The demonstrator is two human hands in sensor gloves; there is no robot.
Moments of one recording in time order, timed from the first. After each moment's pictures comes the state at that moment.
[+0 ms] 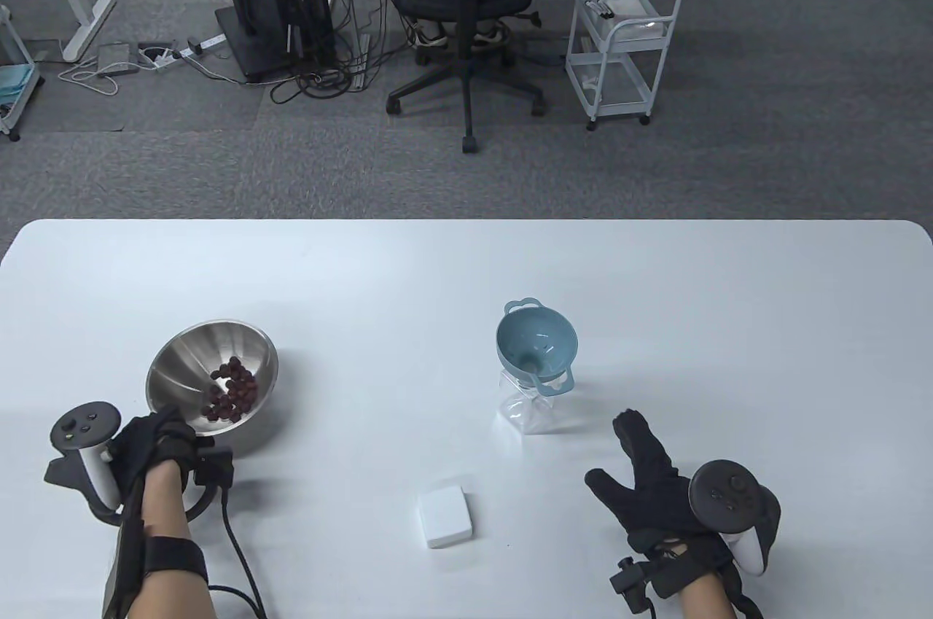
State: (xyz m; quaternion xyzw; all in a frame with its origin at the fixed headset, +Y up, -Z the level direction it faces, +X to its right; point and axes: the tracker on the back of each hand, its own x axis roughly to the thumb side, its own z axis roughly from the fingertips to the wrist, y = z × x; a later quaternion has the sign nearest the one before) left_hand -0.418 -0.738 -0.324 0.02 0.43 0.44 0.78; right_hand 0.220 -0.718 -0.268 0.08 -0.04 0.88 0.47
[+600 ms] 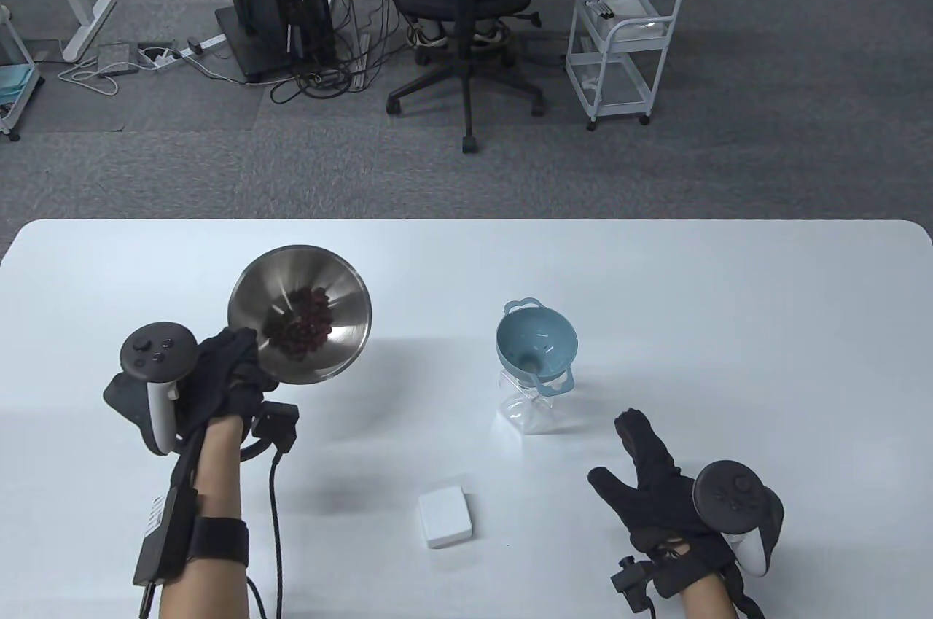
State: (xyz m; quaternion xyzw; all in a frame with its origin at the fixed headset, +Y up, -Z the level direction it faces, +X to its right) left_hand -0.305 -0.621 -0.359 0.08 0.23 0.41 0.88; right_hand 0.223 -0.718 -0.268 0.08 -0.05 0.87 0.48
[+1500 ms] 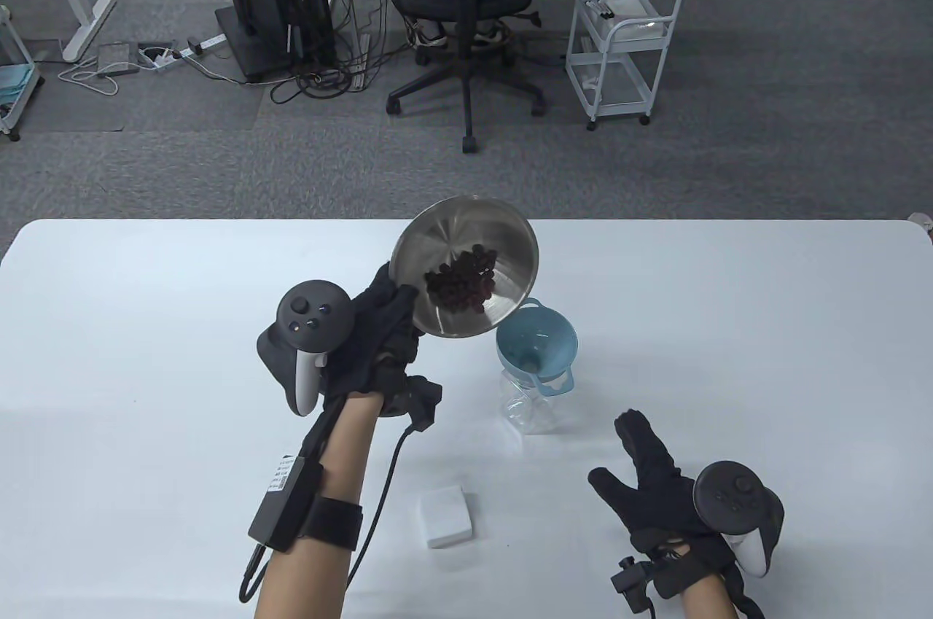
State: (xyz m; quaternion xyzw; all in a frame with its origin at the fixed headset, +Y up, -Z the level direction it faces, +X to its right) left_hand -0.153 -0.579 -0.378 0.11 0.03 0.47 0.88; right_hand 0.223 -0.718 -0.267 0.08 -0.05 0.87 0.48
